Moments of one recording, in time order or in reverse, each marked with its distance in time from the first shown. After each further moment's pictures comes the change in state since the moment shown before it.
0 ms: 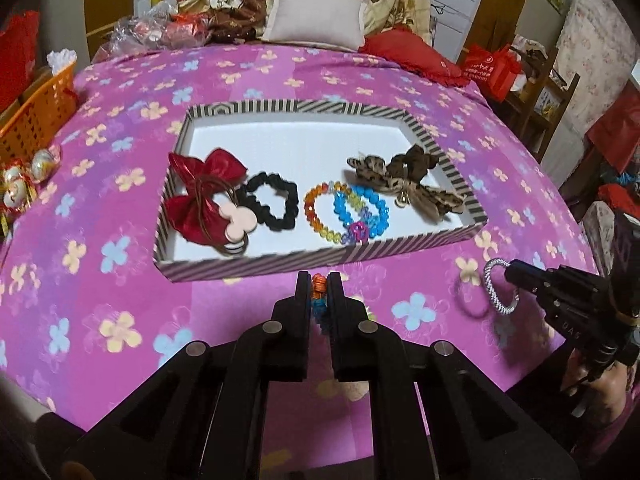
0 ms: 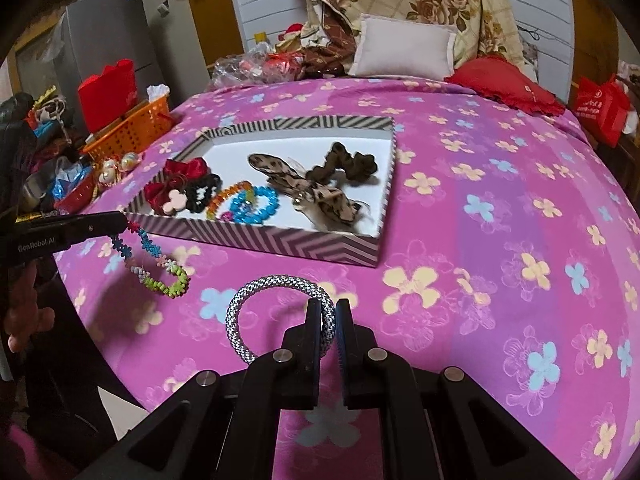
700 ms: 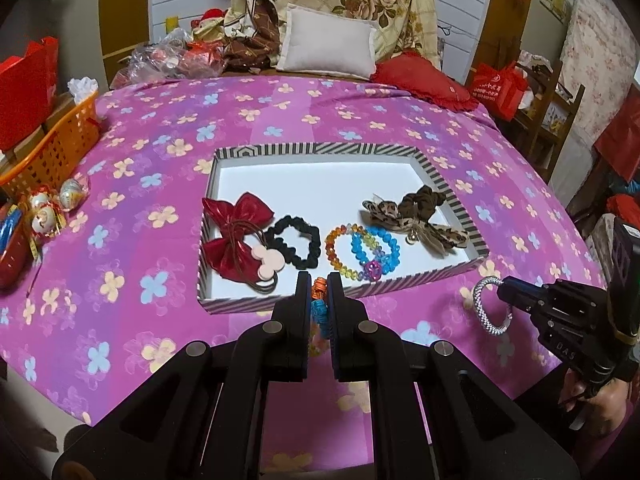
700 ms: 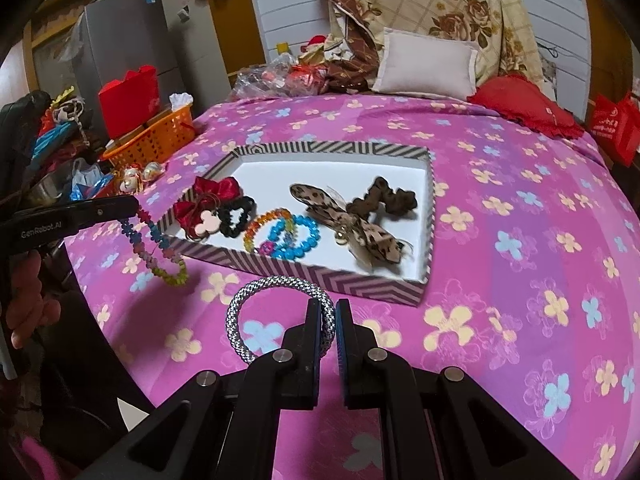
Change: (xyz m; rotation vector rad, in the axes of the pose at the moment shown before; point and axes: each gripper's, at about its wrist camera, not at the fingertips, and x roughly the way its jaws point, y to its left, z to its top) left arm -0.032 0.007 0.019 0.005 -0.080 0.055; right arm -0.005 0.029 0.025 -0.040 -0.039 0.052
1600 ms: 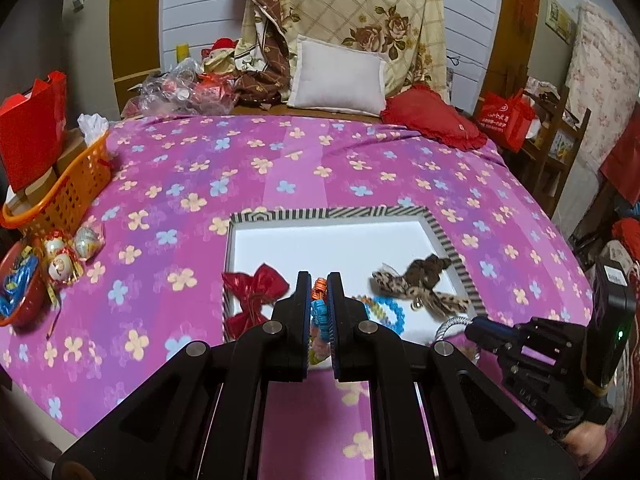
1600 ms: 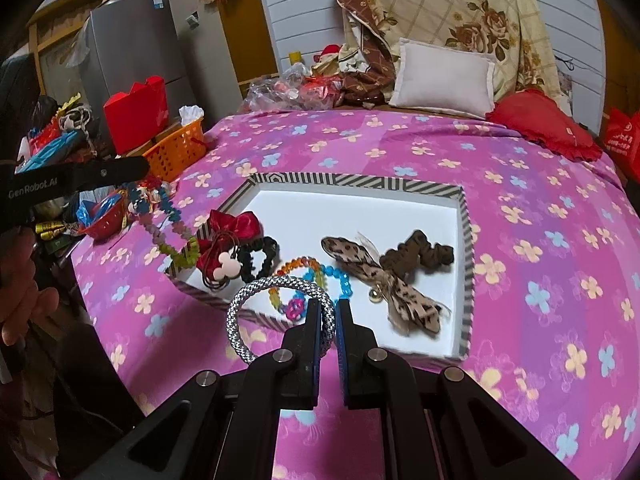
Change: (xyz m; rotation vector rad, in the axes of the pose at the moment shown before) left arm -0.013 0.008 0.063 -0.014 -0.087 0.035; right arm 0.023 0.022 0.051 -0.011 -0.021 0.035
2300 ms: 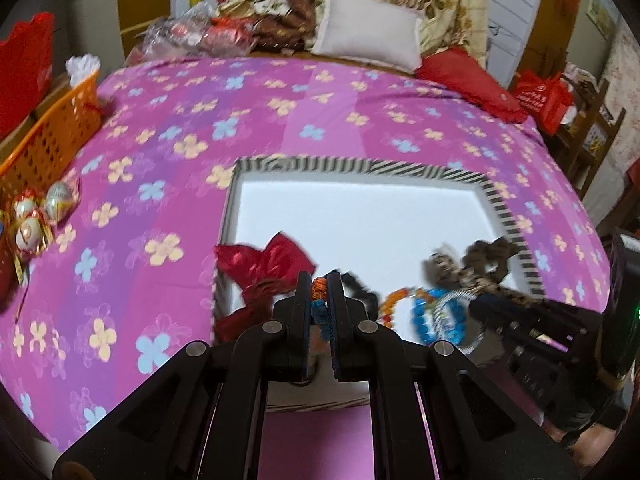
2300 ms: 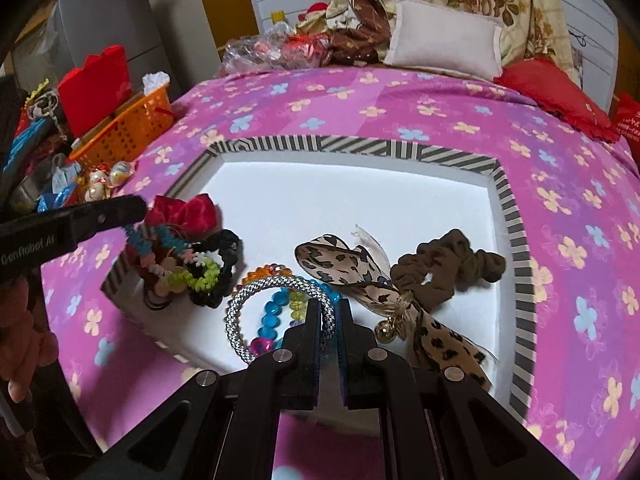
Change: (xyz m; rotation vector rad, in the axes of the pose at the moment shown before) left arm 0.099 0.030 -0.017 -0.074 0.160 0.052; right arm 0.101 -0.012 0.021 0.027 0.140 -0.043
